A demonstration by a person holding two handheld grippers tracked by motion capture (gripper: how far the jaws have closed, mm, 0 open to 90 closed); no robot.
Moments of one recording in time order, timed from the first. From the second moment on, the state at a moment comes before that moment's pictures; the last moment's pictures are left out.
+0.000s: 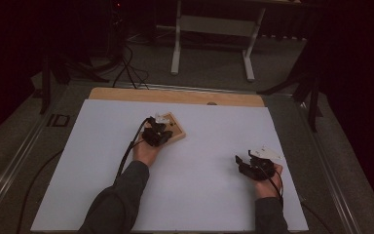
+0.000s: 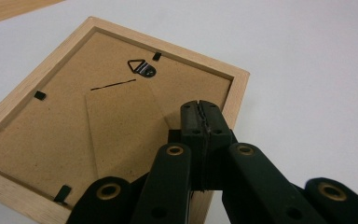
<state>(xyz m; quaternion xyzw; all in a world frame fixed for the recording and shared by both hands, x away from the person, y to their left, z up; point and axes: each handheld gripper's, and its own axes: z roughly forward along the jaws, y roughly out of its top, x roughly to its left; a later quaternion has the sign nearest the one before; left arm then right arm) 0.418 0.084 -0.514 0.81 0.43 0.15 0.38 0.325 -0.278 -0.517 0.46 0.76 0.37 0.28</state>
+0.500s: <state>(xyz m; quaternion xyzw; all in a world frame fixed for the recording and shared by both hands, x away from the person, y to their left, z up) 0.405 0.079 -0.515 0.82 0.40 0.14 0.38 0.325 -0.278 -0.517 0.46 0.76 0.37 0.28</state>
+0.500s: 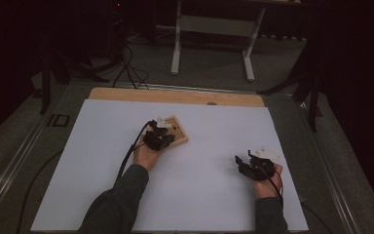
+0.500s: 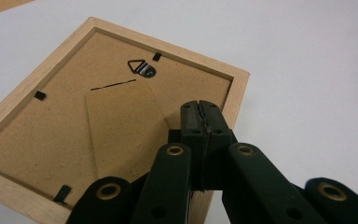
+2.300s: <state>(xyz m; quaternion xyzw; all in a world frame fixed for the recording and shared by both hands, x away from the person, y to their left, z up) 0.352 0.083 -0.517 0.85 0.32 0.08 0.41 0.324 -0.277 -0.517 0.45 0.76 0.36 0.28</state>
